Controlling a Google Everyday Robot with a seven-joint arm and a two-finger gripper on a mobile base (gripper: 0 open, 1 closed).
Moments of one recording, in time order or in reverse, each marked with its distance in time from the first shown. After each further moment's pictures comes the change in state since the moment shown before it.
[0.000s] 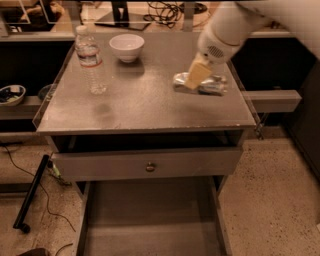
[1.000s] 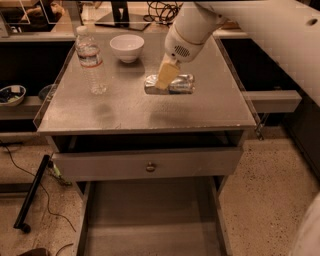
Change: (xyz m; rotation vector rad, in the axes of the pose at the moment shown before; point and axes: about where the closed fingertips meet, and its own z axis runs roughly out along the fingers) arm -0.077 0.025 0.045 -0.128 -0.074 -0.135
